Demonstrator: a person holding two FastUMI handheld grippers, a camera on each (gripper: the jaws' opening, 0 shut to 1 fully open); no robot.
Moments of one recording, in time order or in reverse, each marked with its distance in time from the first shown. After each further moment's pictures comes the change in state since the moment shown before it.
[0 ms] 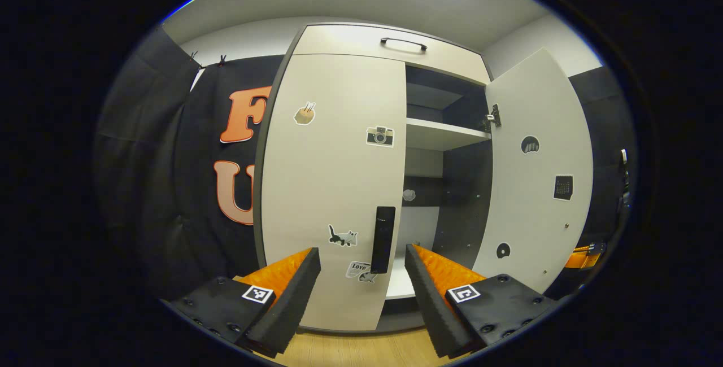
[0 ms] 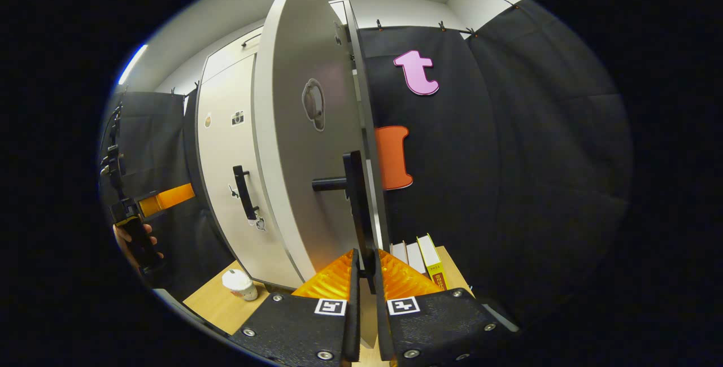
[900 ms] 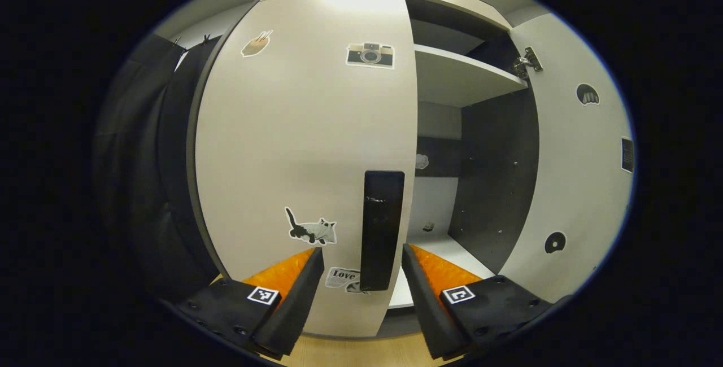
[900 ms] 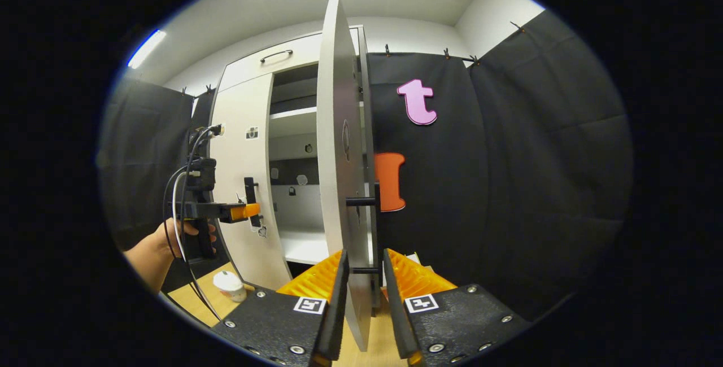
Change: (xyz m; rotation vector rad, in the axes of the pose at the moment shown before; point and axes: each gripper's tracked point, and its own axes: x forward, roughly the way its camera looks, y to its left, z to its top) left arm 0.129 -0.008 -0.071 0.028 0.160 0.068; right arm -0.050 -0.003 0.020 -0.093 -0.128 -0.055
